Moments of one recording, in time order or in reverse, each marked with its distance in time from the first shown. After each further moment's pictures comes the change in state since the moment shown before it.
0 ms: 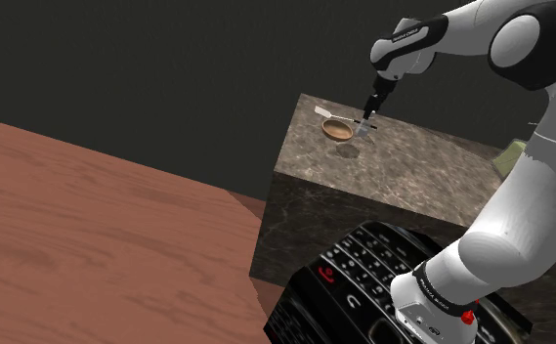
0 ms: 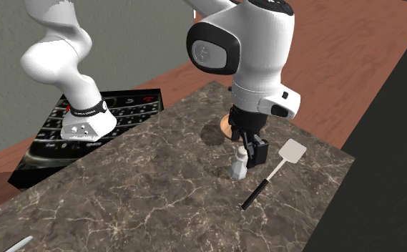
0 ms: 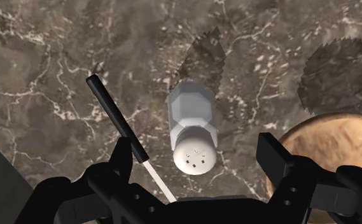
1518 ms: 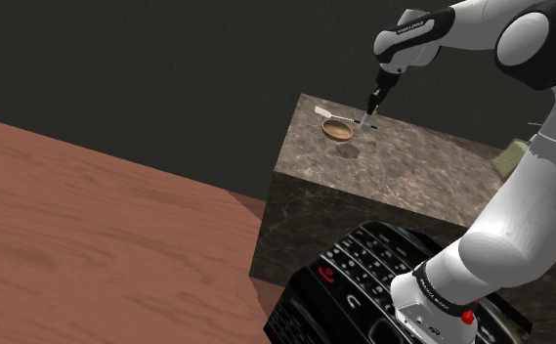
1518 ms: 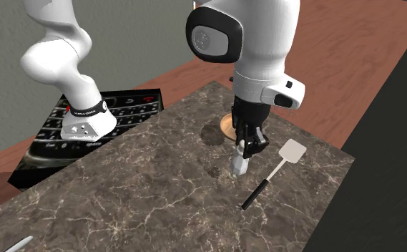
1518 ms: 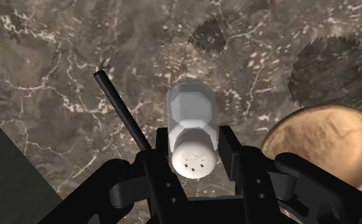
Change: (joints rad) arm 0.005 -0.026 -0.004 0.027 -0.012 -0.050 0.007
